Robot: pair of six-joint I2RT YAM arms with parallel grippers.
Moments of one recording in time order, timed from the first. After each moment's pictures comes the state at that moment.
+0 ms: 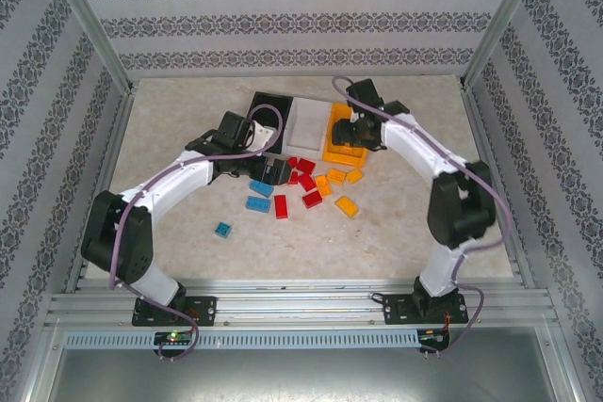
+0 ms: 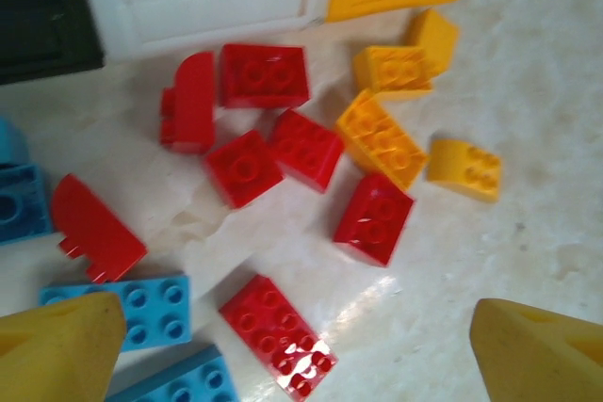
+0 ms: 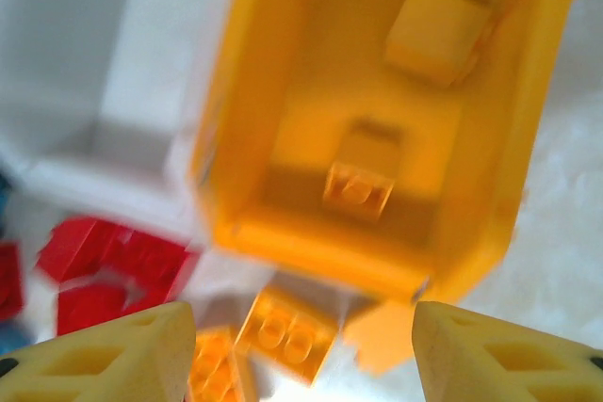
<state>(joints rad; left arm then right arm) -0.41 1.60 1.17 -0.54 0.38 -0.12 0.39 1.74 1.43 -0.73 -0.02 0.40</state>
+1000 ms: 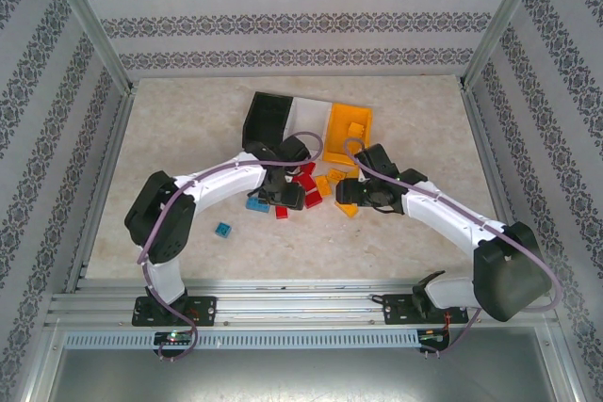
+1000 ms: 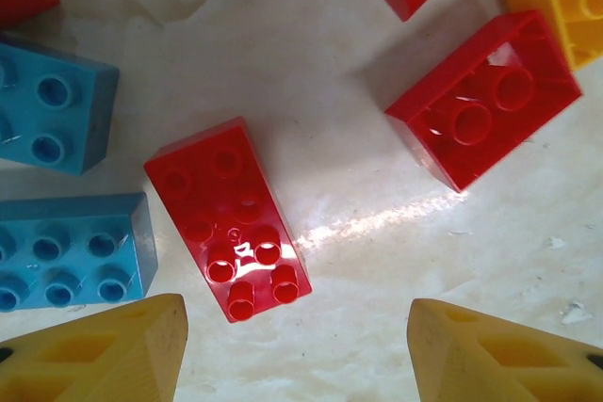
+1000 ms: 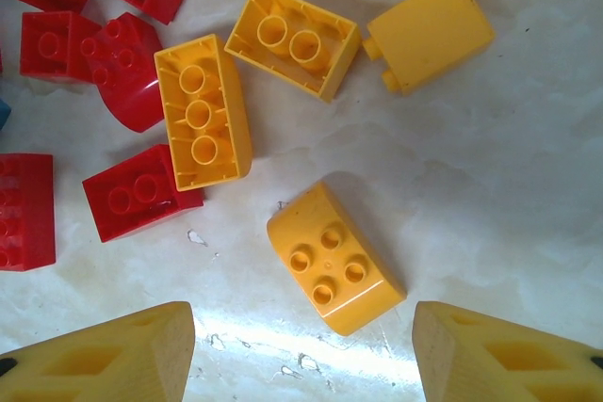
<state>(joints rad) -0.71 1.84 1.35 -0.89 0.04 -0.54 0.49 1.33 0.82 -0.54 -0.07 0.50</state>
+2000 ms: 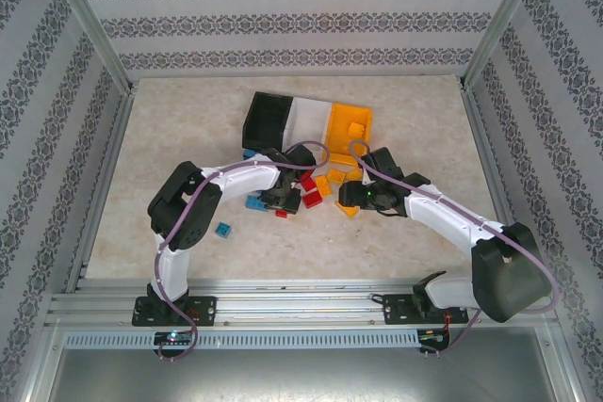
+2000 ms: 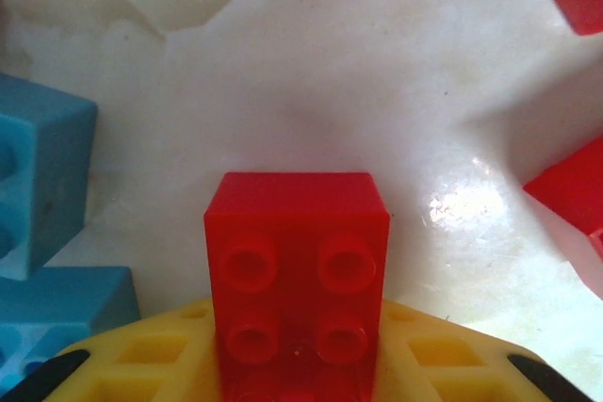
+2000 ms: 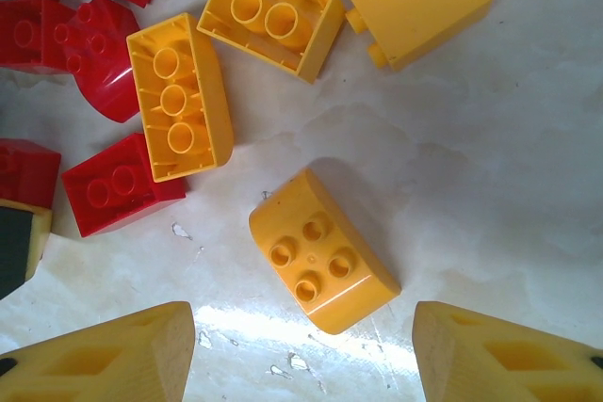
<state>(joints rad) -0.71 1.99 1.38 -0.87 -0.02 -0.54 0.45 1.32 0.76 -0.49 -0.13 0.50</state>
